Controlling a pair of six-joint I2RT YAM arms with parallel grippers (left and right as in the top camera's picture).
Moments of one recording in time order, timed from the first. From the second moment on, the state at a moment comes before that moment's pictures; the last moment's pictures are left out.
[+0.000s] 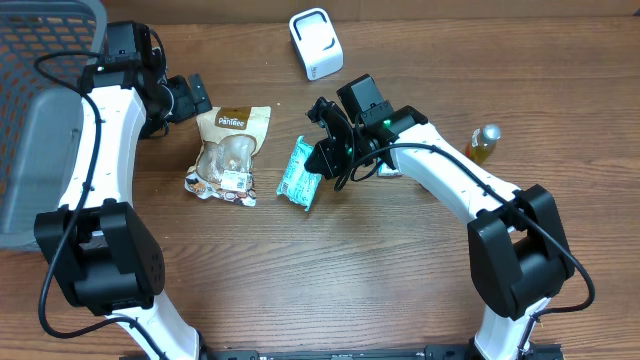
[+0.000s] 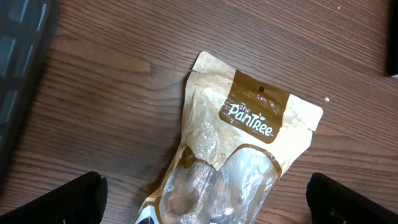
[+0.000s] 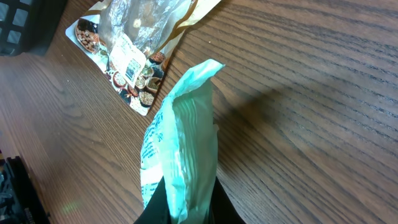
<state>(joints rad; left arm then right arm) 0.12 1.94 1.70 -0.94 0.10 -0.29 0.51 1.95 1.45 -0.63 -0.53 0.07</state>
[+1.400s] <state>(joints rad) 0.11 1.94 1.70 -0.94 0.10 -0.29 0.58 1.95 1.93 -0.71 0.12 -0.42</state>
